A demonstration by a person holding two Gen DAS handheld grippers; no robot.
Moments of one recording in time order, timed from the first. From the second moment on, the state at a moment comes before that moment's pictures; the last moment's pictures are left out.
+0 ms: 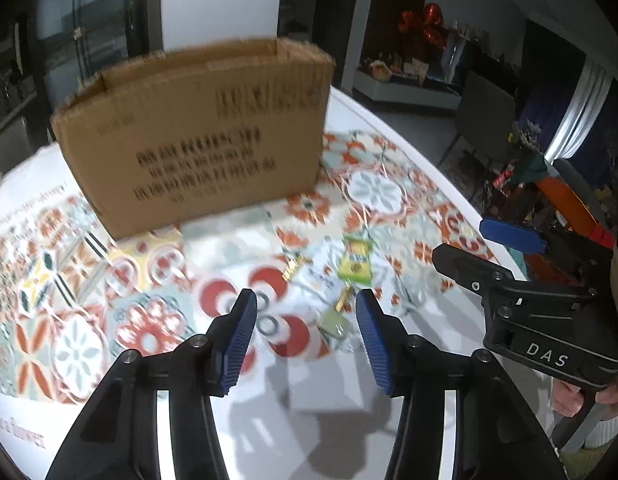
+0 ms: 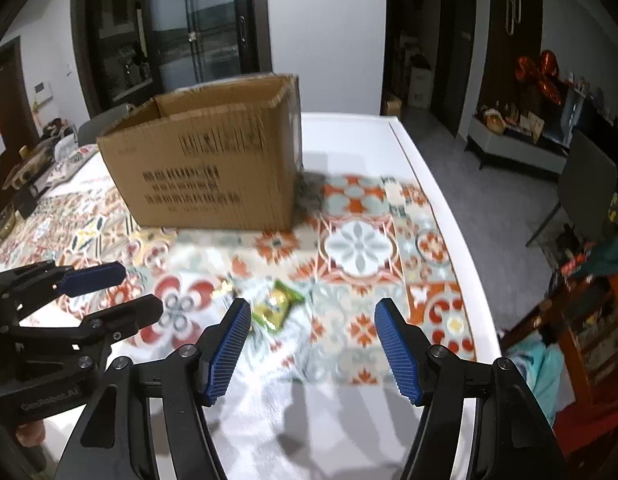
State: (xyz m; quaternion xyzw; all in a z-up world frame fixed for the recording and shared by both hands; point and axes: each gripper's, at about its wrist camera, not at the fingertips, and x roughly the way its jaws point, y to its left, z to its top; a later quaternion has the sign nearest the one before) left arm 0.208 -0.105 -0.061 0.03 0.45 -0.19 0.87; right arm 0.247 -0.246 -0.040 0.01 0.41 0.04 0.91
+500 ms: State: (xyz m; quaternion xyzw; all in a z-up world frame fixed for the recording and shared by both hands) left arm 0.216 -0.128 -0.107 0.01 0.50 -0.20 0.84; right arm 0.239 -0.257 -0.073 0.03 0.44 0.04 0.90
